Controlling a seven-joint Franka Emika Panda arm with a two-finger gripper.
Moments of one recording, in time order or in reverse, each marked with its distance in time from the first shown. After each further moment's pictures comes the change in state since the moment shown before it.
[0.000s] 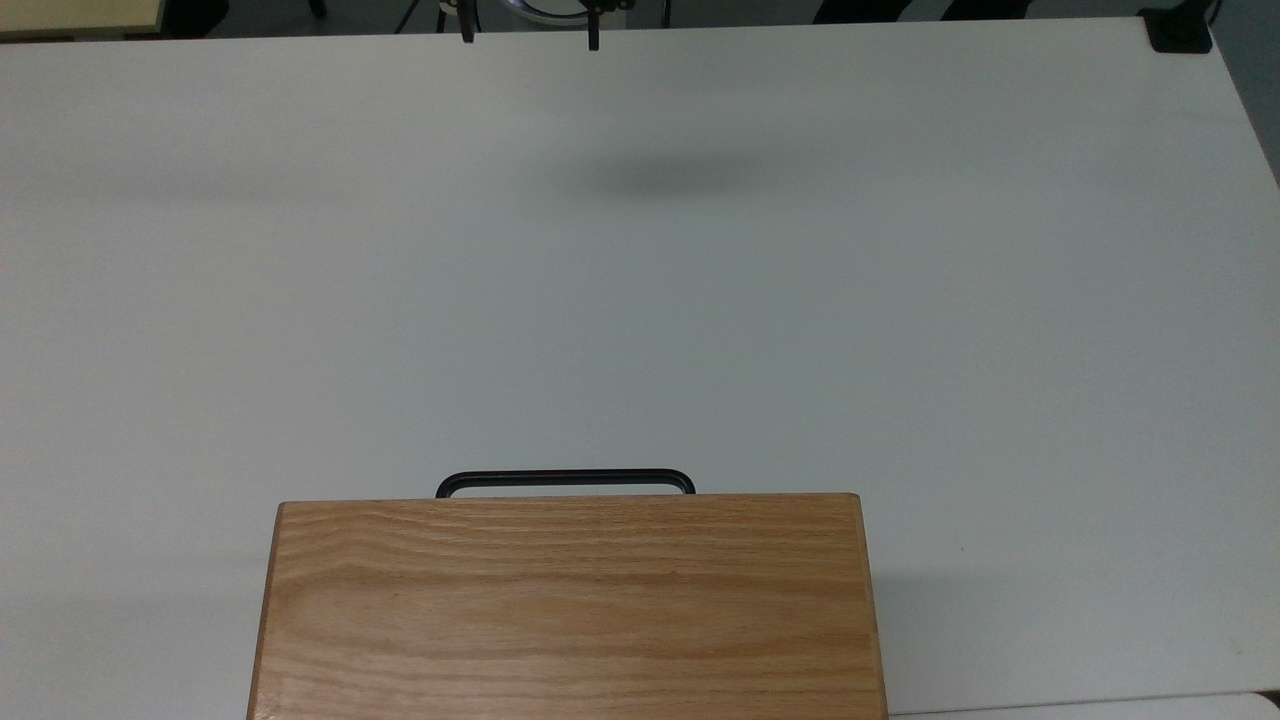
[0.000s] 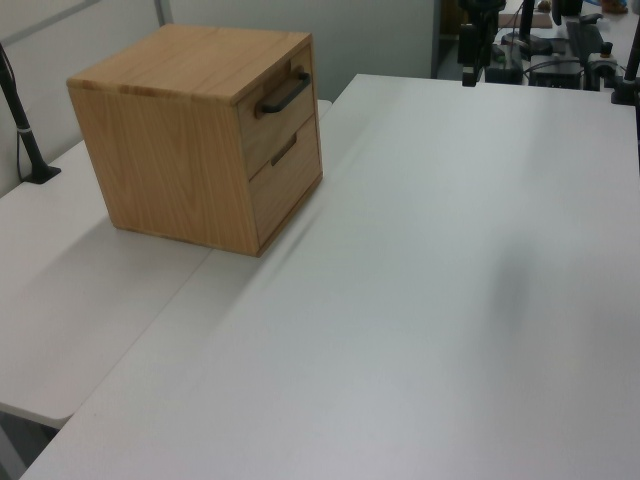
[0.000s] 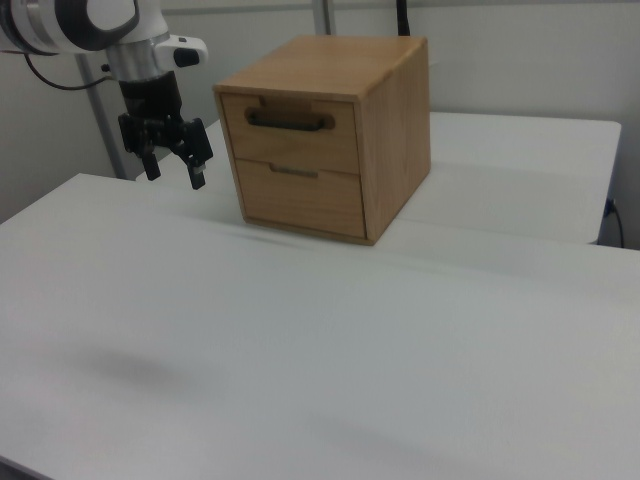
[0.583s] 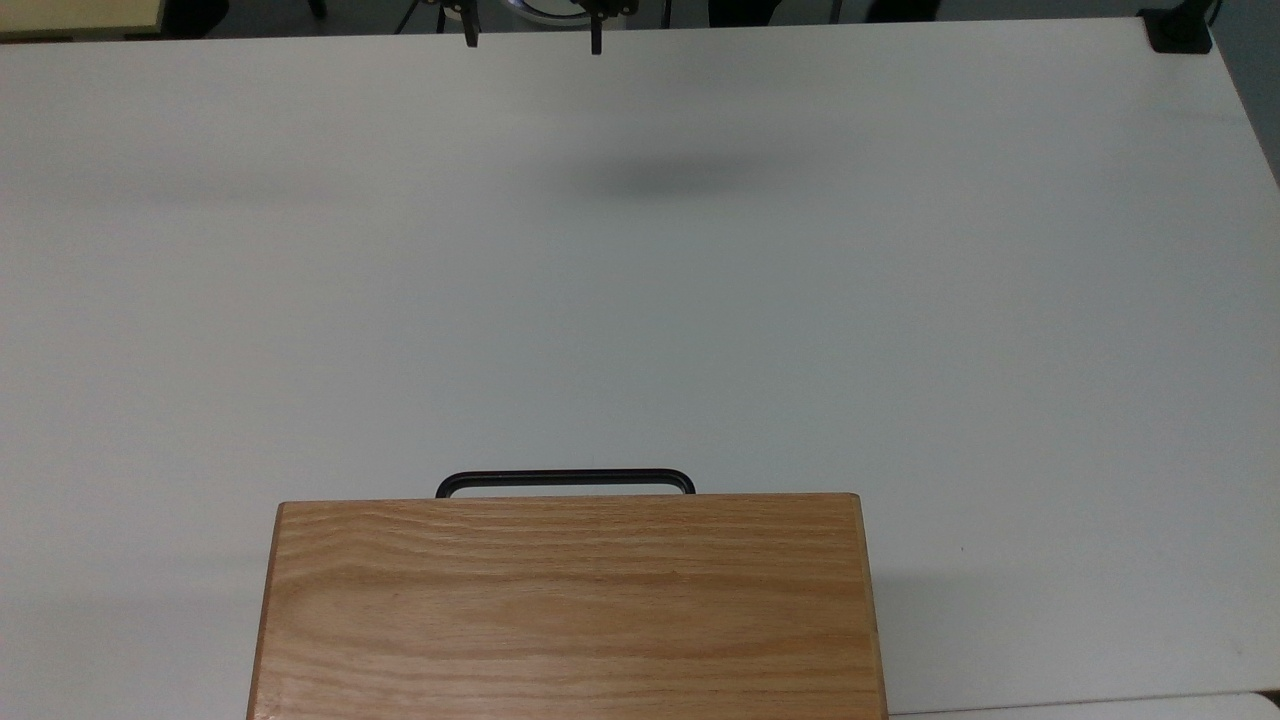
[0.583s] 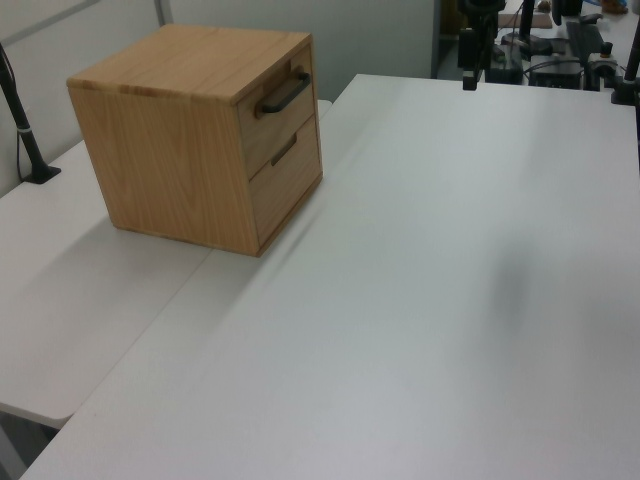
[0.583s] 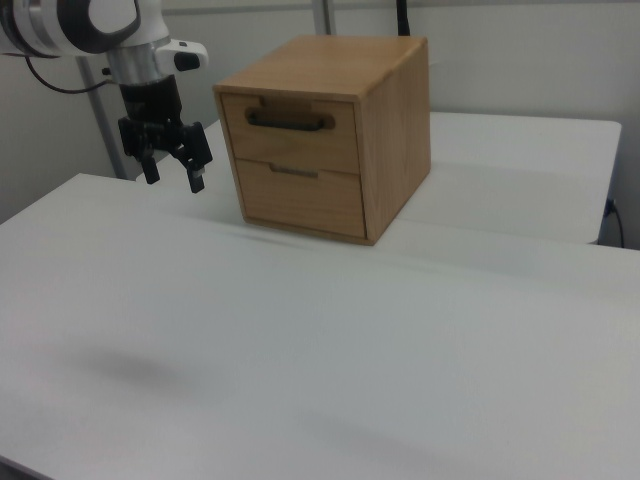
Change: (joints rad) arm 0.003 0.006 0.000 -0.003 0.000 -0.008 0.000
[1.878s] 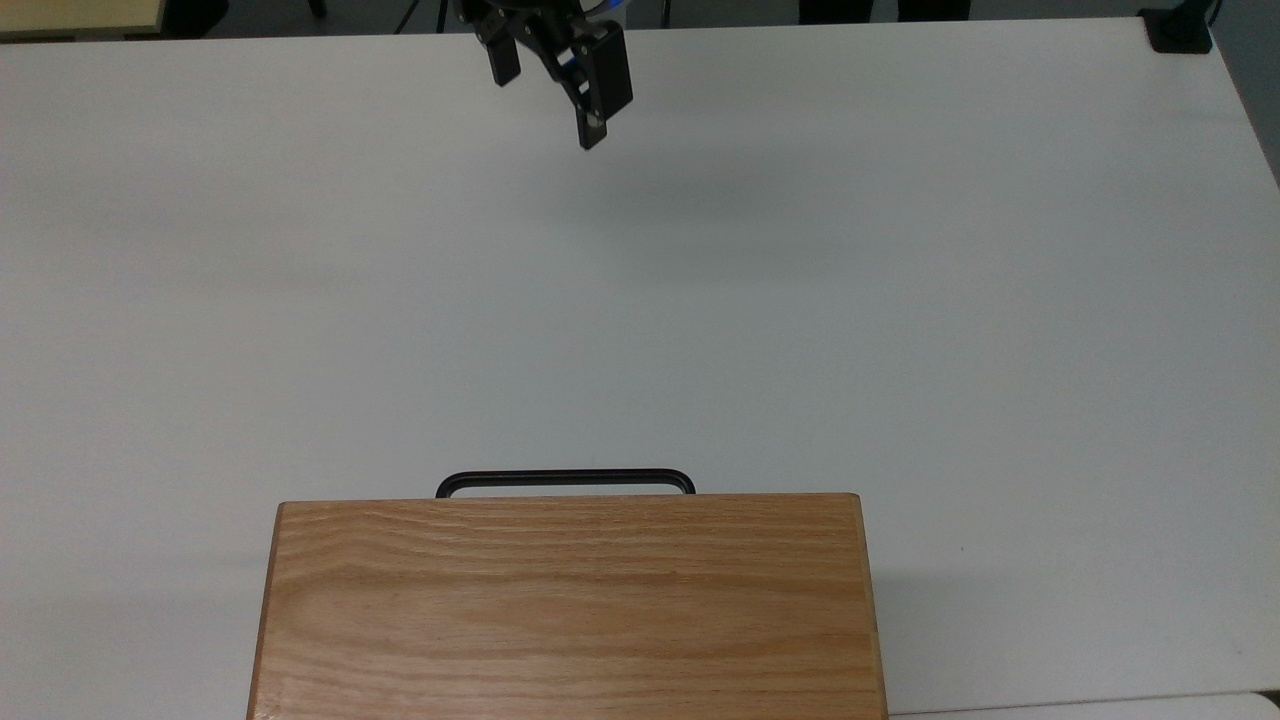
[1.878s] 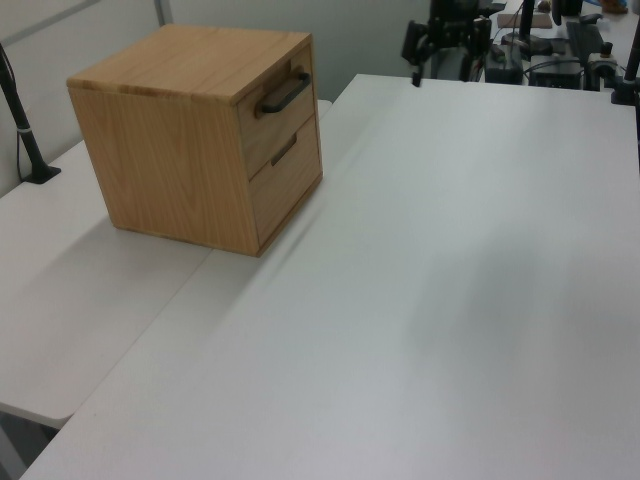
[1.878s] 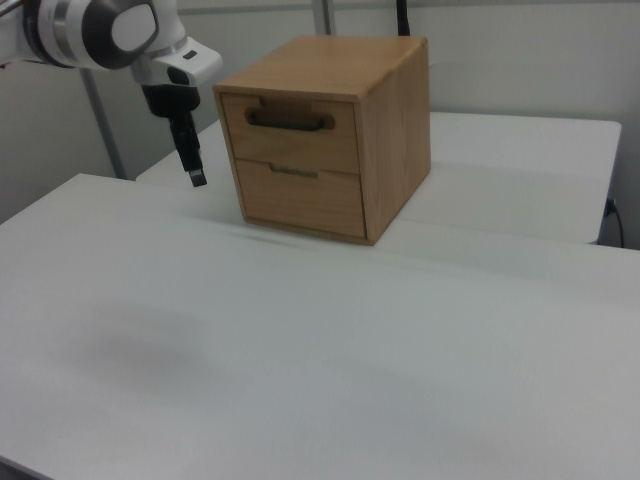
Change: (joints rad) arm -0.002 0.059 -0.013 0.012 0.075 0.224 0.768
